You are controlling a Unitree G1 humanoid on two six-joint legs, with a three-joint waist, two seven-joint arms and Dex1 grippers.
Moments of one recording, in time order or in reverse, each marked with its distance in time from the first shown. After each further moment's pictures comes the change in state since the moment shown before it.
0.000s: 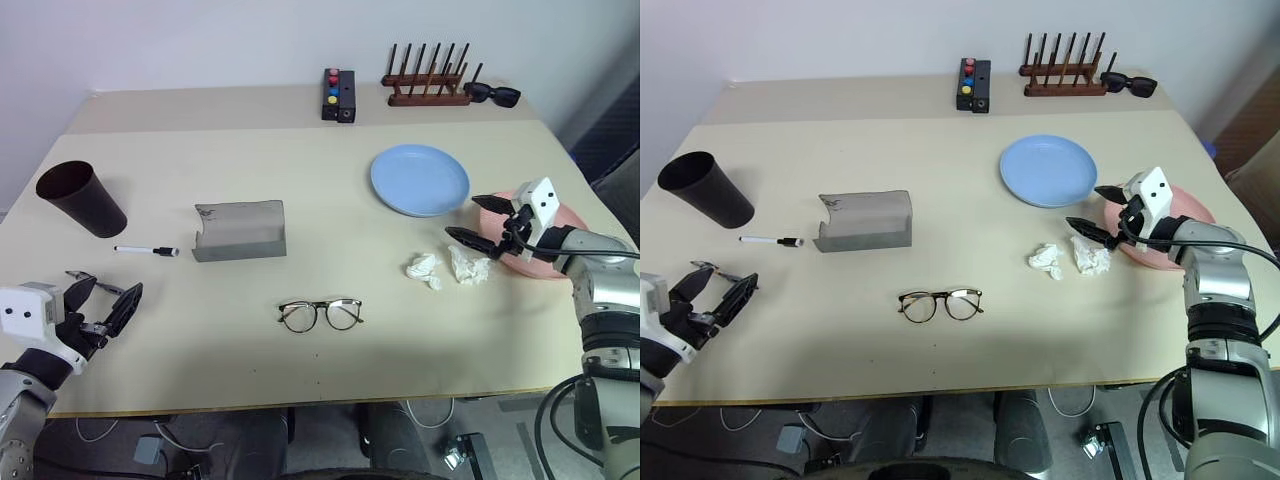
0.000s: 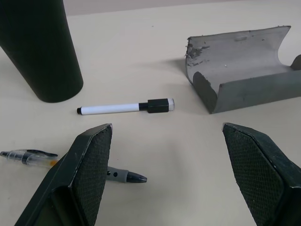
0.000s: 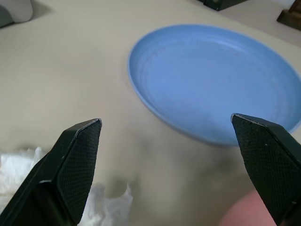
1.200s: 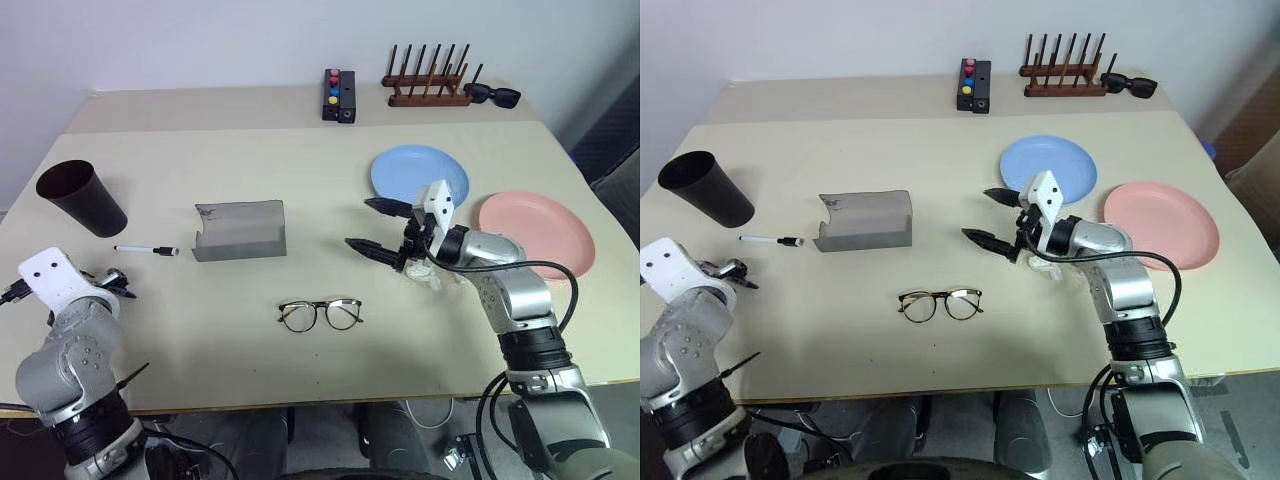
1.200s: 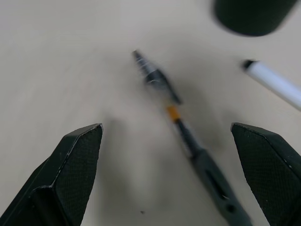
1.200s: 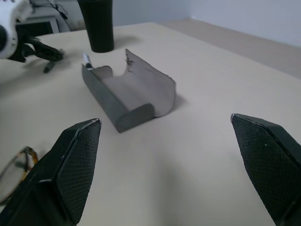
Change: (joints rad) left arm -0.691 -0.295 0.109 0.107 0.188 0.782 0.997; right arm 0.095 0.277 0.203 -0.545 0.109 0.250 -0.105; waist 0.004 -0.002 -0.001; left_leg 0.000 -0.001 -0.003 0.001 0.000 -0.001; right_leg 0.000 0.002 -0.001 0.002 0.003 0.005
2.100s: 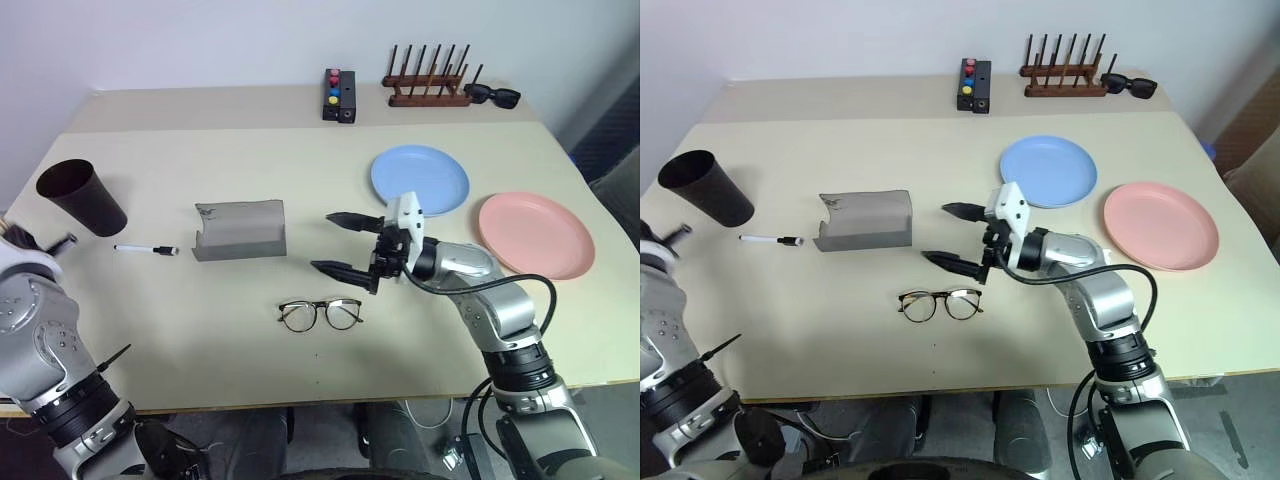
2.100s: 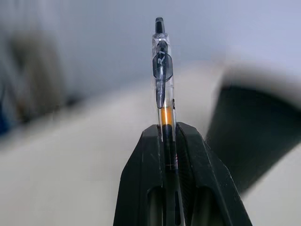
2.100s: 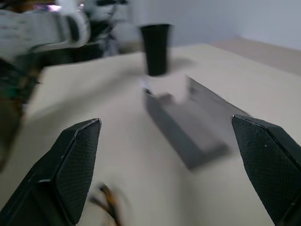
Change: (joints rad) left arm -0.027 0.107 0.026 0.041 0.147 -0.662 -0.352; right arm -0.001 0.108 0.135 -0.201 0.074 0.120 -0.020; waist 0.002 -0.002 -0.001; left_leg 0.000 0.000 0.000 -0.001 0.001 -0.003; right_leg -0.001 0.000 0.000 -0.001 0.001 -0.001
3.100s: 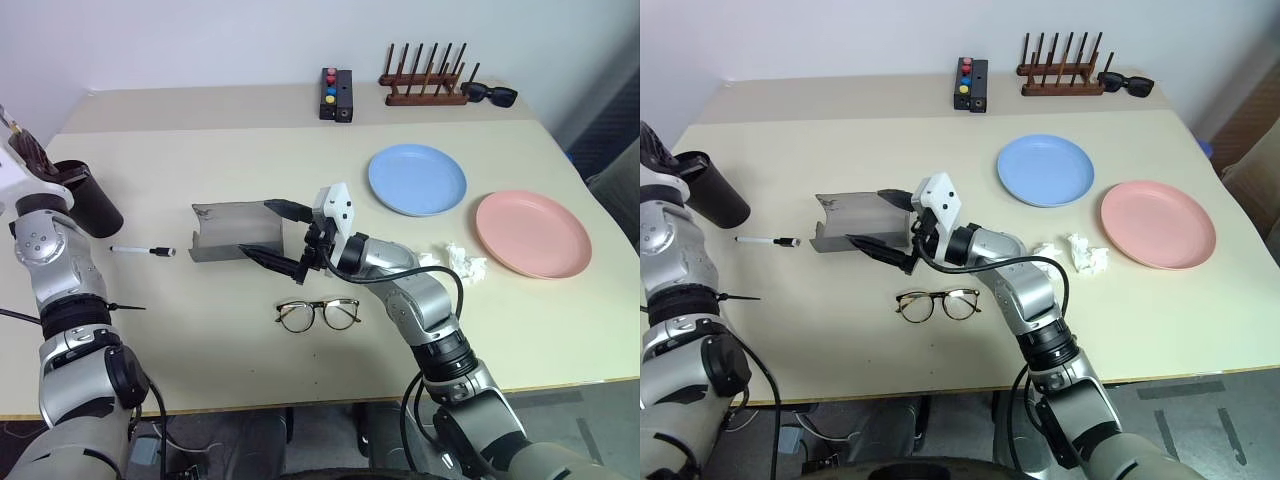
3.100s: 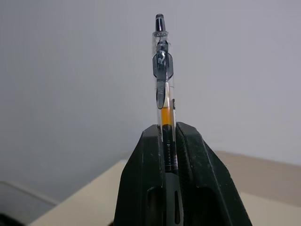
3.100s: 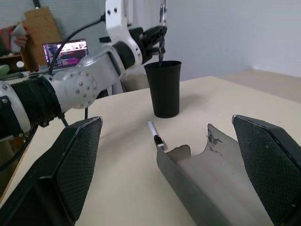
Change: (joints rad) left arm -0.376 0.216 -0.223 1.045 0.037 -0.822 -0.192; right arm -0.077 0.270 0.092 0.153 -0.078 -0.084 -0.182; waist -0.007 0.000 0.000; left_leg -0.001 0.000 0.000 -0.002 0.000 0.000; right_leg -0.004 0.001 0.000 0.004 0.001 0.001
